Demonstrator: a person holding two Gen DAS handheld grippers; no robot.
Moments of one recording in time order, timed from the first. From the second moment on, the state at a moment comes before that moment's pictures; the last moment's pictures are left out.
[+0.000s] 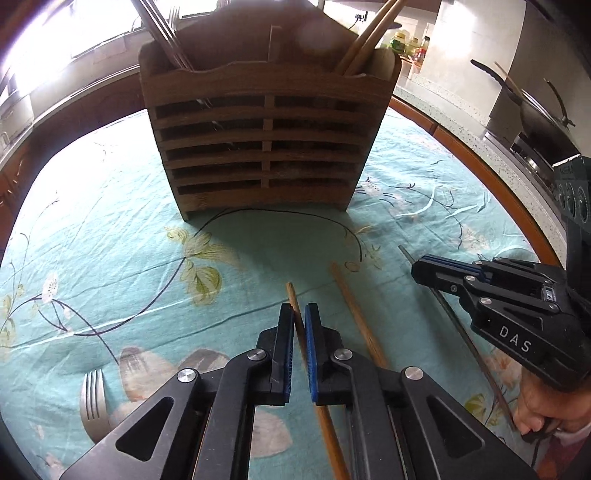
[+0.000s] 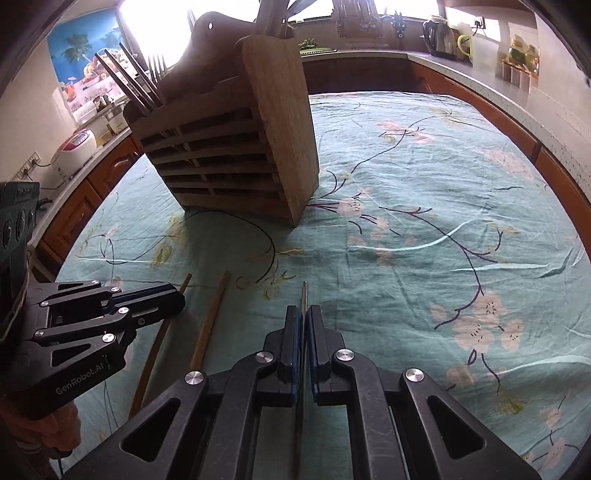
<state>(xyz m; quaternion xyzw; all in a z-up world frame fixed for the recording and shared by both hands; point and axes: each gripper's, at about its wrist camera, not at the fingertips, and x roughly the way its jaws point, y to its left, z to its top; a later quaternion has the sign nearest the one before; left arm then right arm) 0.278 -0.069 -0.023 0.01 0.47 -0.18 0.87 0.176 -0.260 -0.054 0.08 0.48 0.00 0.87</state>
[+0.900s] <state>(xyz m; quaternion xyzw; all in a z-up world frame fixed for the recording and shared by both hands) 0.120 0.046 0.117 -0.11 0.27 -0.21 0.93 0.102 -0.234 0.114 0.09 0.28 0.05 0.96</state>
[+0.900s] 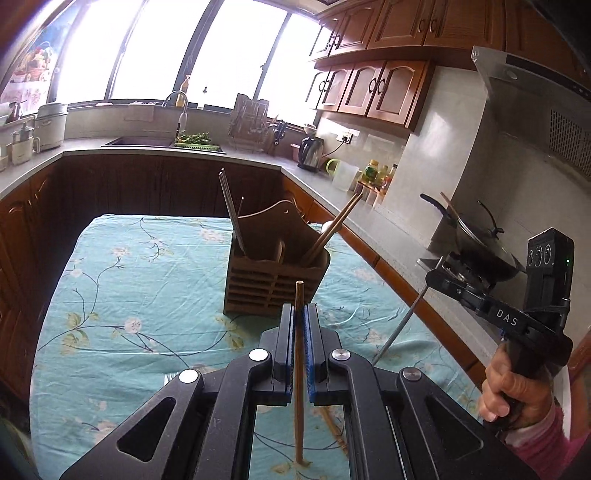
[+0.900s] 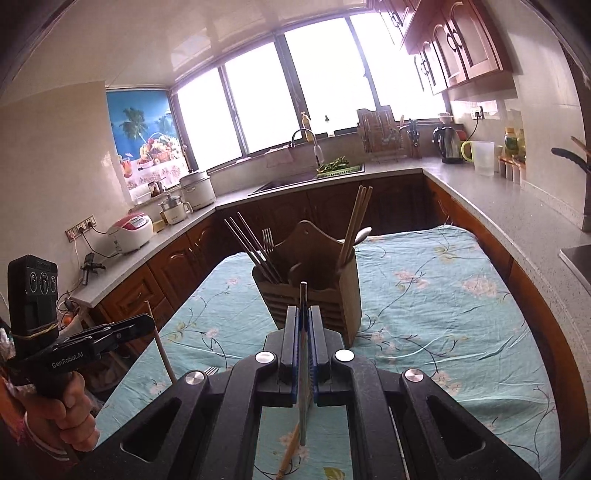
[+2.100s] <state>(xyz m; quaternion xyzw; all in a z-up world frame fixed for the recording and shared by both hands) 0.182 0.057 0.171 -0.11 0.15 -0.19 0.96 0.161 -0.242 0.168 0.08 0.20 0.04 0.98</state>
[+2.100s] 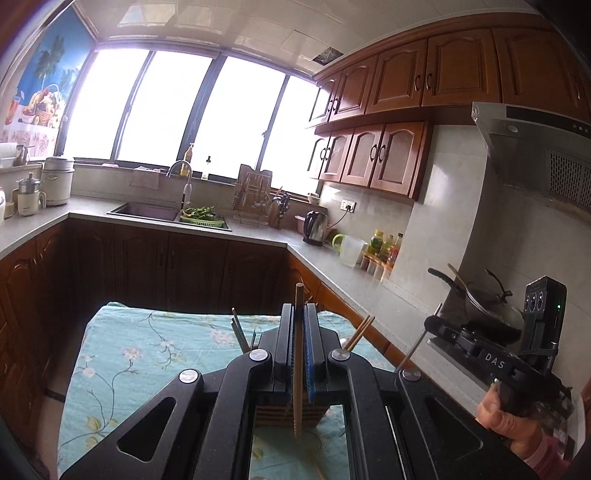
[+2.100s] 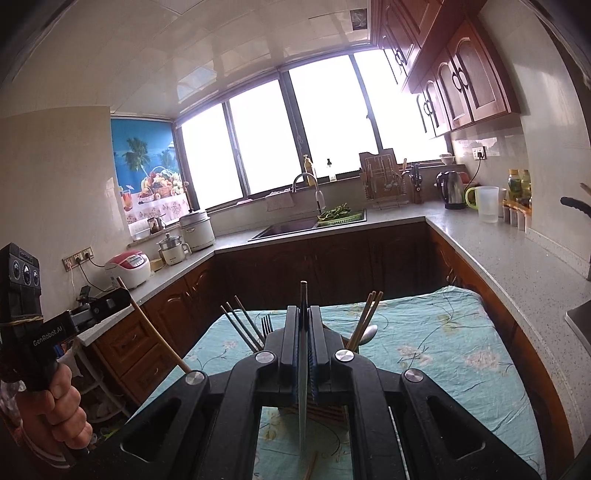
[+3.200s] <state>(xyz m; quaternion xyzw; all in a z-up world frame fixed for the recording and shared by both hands) 0.324 0.009 0.080 -0.14 0.18 -0.13 0.96 0.247 -0.257 0.087 0.10 0.22 -0.01 0.97</state>
